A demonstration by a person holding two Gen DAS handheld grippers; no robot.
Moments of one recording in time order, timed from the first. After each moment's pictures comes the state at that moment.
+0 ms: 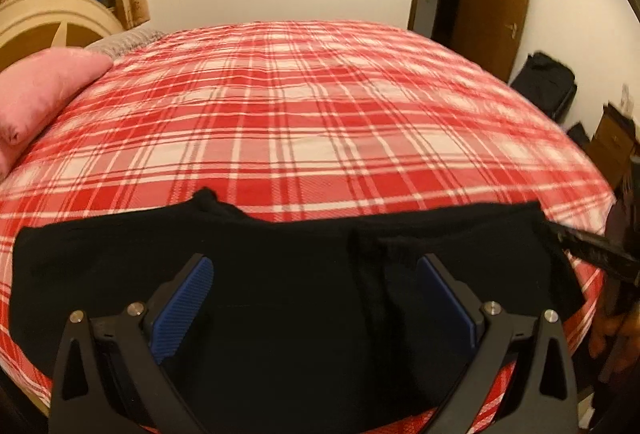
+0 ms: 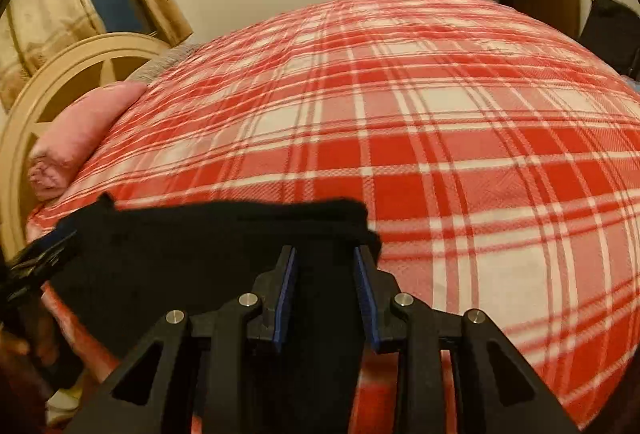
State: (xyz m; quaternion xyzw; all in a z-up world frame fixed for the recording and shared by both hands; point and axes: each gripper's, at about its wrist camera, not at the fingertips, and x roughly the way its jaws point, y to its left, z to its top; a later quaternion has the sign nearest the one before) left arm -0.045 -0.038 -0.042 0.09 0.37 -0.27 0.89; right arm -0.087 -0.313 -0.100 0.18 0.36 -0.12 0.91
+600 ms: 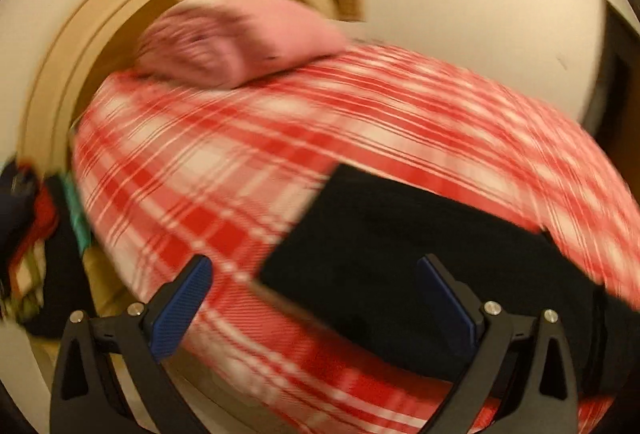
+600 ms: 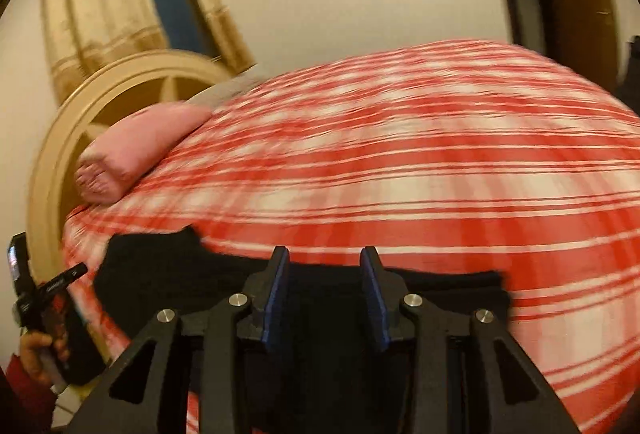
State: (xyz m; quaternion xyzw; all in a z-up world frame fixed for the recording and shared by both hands) left arm -0.028 0.221 -0.050 -0.08 0.34 0.05 0.94; right arm -0.059 -0.223 -0.047 0.17 0.30 0.00 0.94
